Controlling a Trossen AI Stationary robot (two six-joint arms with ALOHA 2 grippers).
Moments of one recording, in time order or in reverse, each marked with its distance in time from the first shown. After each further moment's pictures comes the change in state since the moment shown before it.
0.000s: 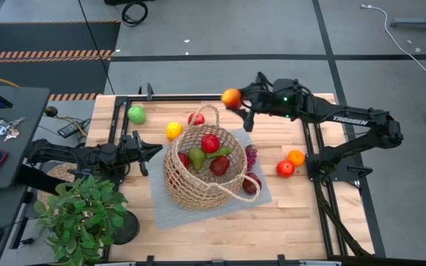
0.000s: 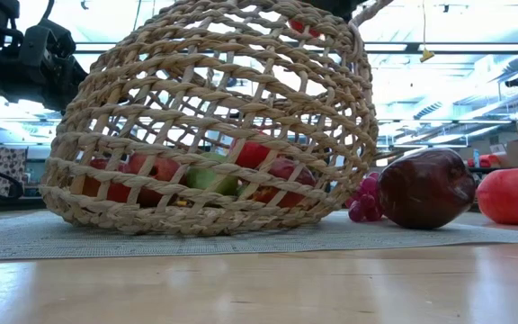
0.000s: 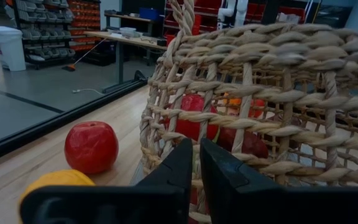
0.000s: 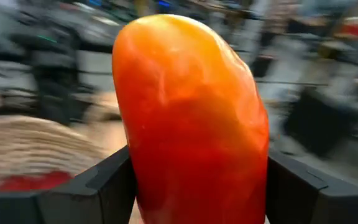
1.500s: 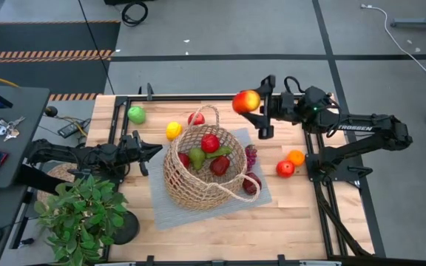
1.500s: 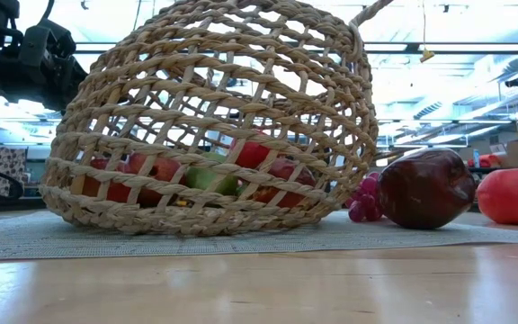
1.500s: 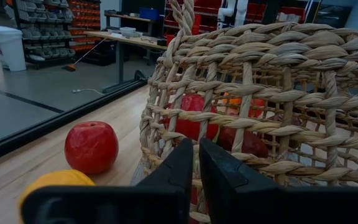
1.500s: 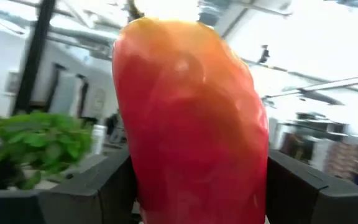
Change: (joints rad) left arm 0.000 0.000 0.000 -0.001 0.000 0.000; right arm 0.058 -0.123 -0.239 0.727 -0.295 -0.022
